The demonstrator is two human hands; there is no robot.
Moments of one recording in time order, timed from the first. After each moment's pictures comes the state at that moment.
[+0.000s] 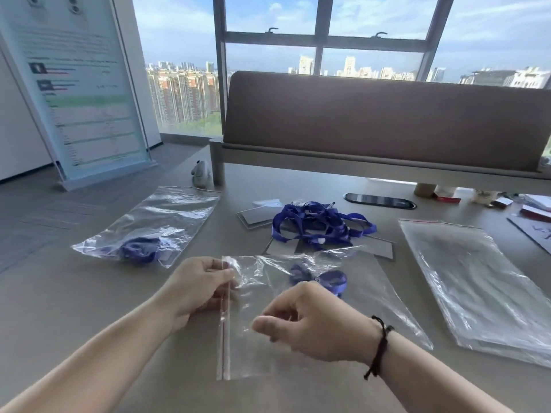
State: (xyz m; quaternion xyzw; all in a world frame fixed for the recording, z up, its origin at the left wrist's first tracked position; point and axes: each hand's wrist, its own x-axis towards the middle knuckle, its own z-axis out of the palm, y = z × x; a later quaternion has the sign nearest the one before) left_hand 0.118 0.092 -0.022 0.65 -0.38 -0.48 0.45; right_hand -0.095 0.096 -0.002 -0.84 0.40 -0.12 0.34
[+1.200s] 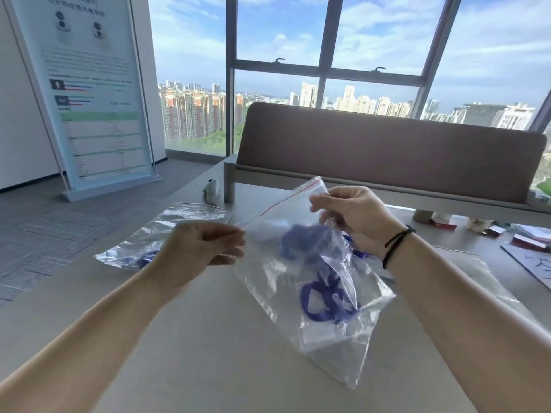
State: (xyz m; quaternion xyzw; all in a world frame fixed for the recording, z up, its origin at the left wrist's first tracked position) left_hand 0.151 0.094 0.035 0.50 -0.49 -0.40 0.59; right_hand -0.100 -0.003 0.092 -0.64 0.37 -0.45 0.51
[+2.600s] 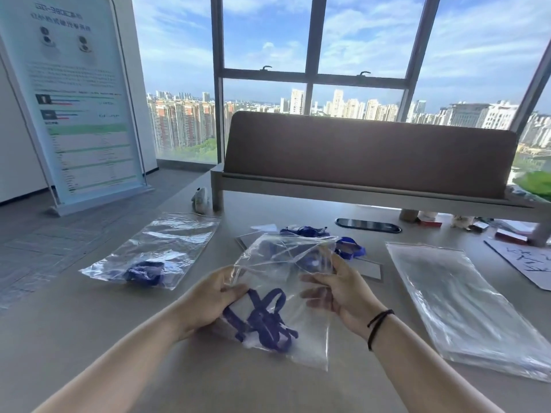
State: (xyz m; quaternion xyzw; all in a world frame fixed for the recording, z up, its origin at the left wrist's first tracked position) left_hand 0.123 0.085 -0.022 0.52 -0.57 -0.49 0.41; right_hand -0.128 0.031 -0.014 -0.48 0.45 -0.43 0.62
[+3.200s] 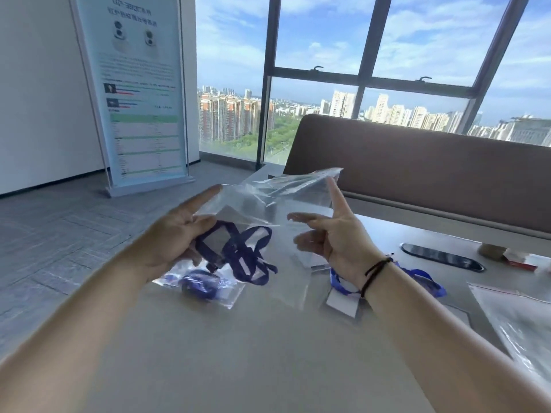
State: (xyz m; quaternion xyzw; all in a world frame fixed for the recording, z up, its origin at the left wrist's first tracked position) left_hand 0.291 0.056 0.047 0.52 -0.52 -0.39 0.55; right_hand 0.024 -0.040 0.070 -0.60 0.29 -0.41 0.63
